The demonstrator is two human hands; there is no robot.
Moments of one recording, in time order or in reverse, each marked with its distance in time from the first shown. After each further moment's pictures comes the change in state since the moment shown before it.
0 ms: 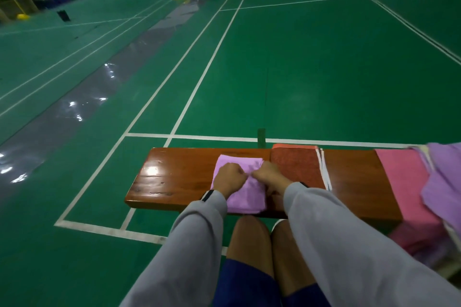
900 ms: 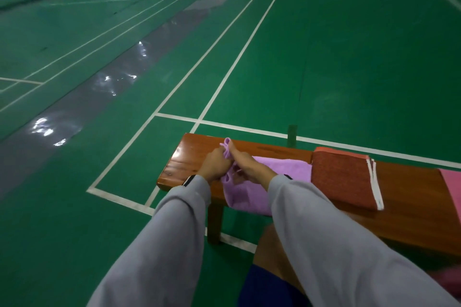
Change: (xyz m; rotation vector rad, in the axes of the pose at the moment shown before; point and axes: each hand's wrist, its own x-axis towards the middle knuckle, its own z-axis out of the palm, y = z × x) left_hand 0.006 -0.116 -0.085 -0.335 0.087 -0.170; right_hand -0.017 -0.134 0.093 0.464 -0.484 -0.136
